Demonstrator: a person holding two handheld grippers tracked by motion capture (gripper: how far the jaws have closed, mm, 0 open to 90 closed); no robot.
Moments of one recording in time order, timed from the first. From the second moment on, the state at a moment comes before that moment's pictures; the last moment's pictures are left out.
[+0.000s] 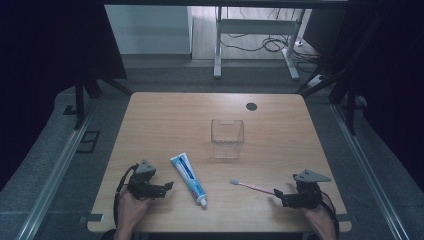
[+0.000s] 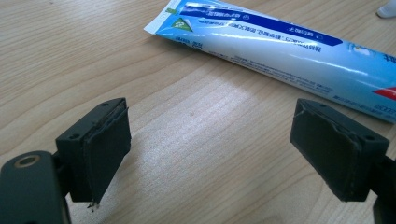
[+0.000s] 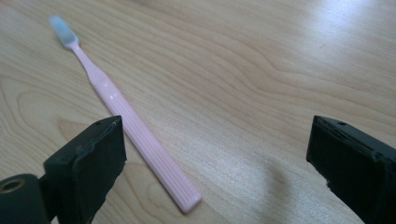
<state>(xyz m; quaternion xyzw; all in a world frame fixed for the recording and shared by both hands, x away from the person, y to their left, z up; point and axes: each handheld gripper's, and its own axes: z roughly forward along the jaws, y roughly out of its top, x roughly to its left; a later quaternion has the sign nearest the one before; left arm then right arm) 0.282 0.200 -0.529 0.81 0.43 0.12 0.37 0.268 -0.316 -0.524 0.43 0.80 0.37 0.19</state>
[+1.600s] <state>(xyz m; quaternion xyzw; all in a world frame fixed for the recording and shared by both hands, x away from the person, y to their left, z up) 0.280 0.191 -0.529 0.83 0.40 0.14 0.35 0.268 -0.305 -0.521 0.38 0.86 0.32 0.12</state>
